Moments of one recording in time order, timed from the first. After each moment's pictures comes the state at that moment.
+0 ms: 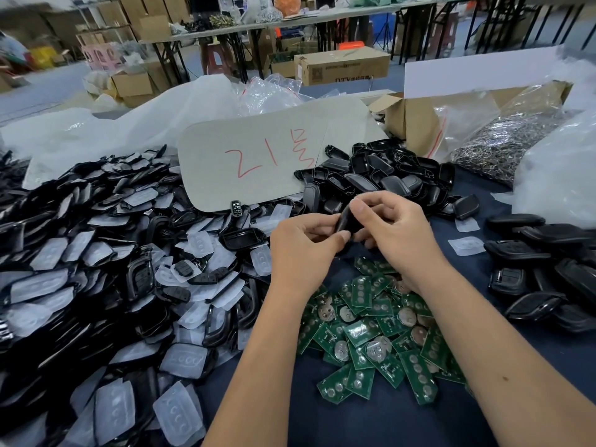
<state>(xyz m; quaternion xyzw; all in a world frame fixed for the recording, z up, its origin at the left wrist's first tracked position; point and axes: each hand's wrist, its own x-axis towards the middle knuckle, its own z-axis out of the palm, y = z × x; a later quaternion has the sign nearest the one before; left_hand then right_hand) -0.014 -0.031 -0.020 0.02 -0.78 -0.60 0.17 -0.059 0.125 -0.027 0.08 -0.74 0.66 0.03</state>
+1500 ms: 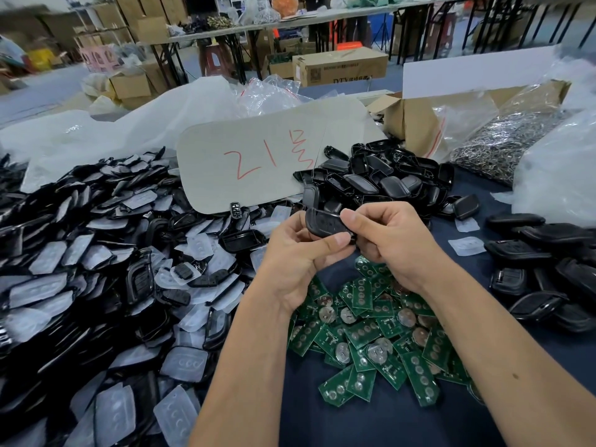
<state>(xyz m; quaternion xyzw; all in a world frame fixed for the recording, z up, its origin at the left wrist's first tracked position) -0.007 -0.039 -0.007 0.04 -0.51 -0.86 -0.02 -0.054 0.121 -0.019 0.17 -0.65 0.74 -0.09</state>
